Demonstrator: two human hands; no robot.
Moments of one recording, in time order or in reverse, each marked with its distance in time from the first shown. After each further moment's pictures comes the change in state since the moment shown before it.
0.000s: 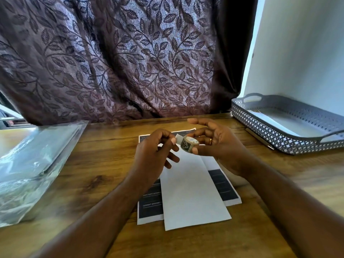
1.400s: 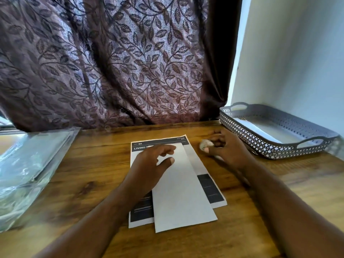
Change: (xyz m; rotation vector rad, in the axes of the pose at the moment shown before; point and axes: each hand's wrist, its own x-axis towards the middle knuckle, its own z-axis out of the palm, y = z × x) left_hand -0.007 -0.005 0.007 0.380 -0.106 0.127; right_hand -0.014 0.010 -0.053 -0.459 0.360 0.193
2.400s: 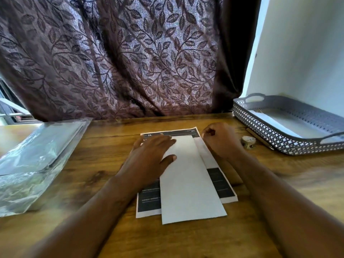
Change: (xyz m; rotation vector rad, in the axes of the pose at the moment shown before) left_hand -0.003 -0.019 -0.022 0.563 -0.202 0.048; right_hand 0.024 -0.021 0.054 -0.416 0.064 -0.107
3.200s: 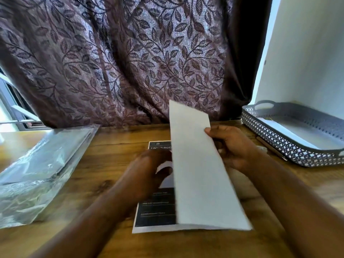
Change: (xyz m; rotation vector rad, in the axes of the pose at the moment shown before) left_hand -0.022 -0.003 -0.033 -0.390 -0.074 -0.123; right_hand 0.000 -0.023 -0.018 1.187 -0.342 0.296
